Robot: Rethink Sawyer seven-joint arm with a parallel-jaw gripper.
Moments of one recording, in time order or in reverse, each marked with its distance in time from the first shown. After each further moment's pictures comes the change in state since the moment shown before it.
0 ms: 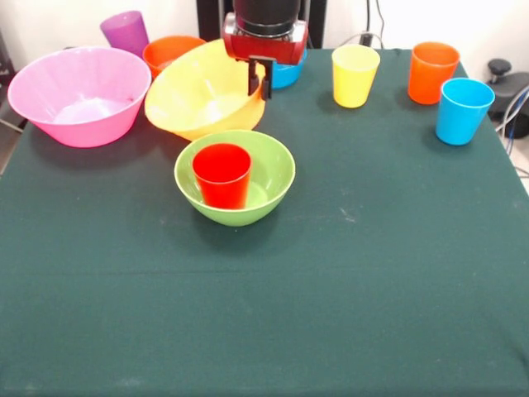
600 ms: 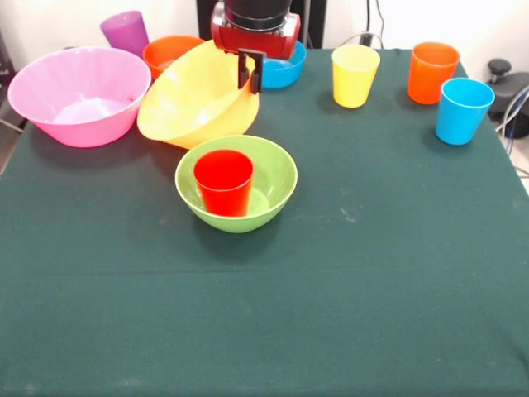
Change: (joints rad) arm 0.000 -0.012 0.002 -0.068 0.009 0.118 0.000
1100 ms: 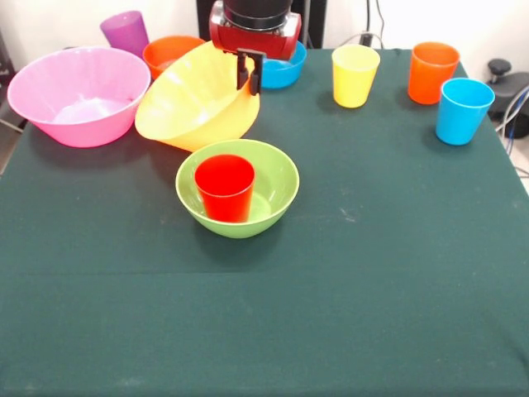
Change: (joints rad) arm 0.015 -0.003 0.000 -0.044 0.013 0.053 0.000
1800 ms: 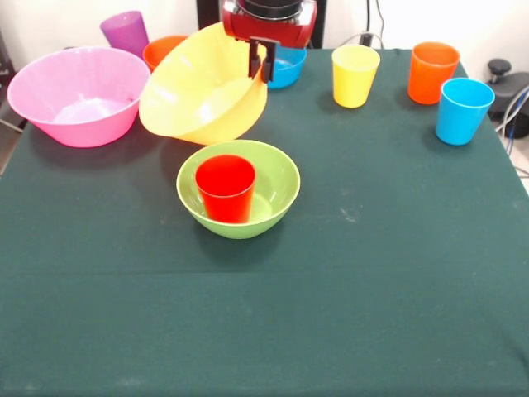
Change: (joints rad) arm 0.034 -0.017 0.001 -0.045 0.028 0.118 0.000
